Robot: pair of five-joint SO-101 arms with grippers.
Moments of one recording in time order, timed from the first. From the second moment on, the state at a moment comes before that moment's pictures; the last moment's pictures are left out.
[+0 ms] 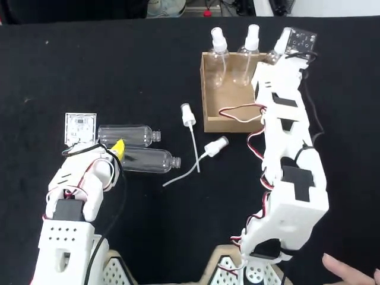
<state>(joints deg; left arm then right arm) -3.1 -73.0 80.2 34.9 -1.5 10.7 17.9 16.9 3.3 -4.9</state>
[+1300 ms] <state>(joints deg) -3.1 -73.0 80.2 34.9 -1.5 10.7 -8.0 38.3 13.0 -4.9</state>
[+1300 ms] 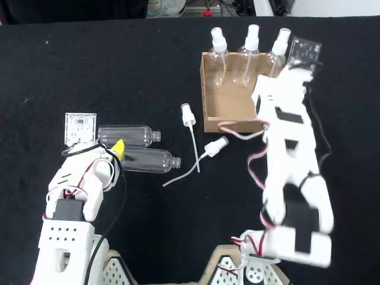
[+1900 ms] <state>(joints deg) -13.7 -73.0 80.2 34.9 3.2 -22.3 -56.7 58.2 40.8 -4.9</state>
